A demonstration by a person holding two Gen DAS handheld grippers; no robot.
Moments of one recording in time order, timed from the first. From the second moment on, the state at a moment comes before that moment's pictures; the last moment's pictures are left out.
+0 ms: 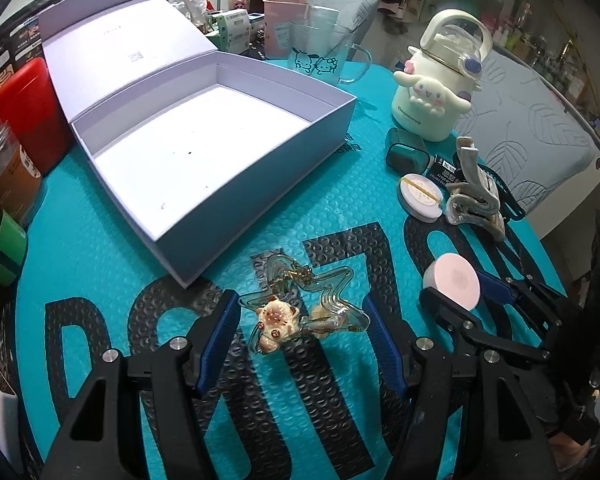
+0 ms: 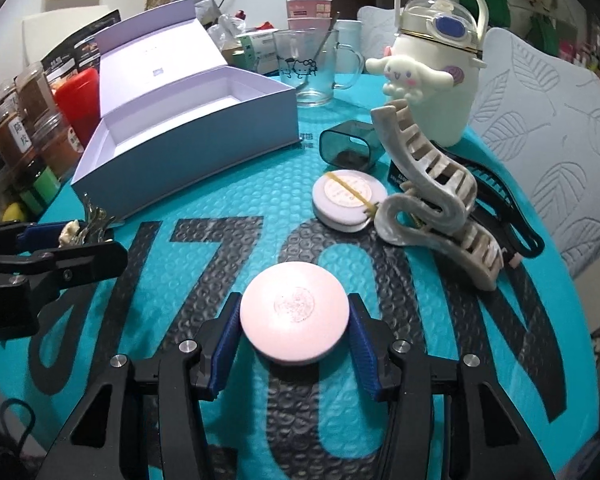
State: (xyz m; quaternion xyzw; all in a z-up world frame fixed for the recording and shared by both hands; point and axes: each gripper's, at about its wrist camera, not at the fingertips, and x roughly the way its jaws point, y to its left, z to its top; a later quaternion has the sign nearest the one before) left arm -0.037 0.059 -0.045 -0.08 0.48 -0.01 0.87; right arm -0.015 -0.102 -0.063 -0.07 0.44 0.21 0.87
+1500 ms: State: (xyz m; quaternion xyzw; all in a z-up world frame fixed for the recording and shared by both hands) left arm -0.058 0.123 0.027 -0.07 0.38 0.06 0.92; right arm -0.042 -0.036 0.022 -0.10 0.34 0.32 0.88
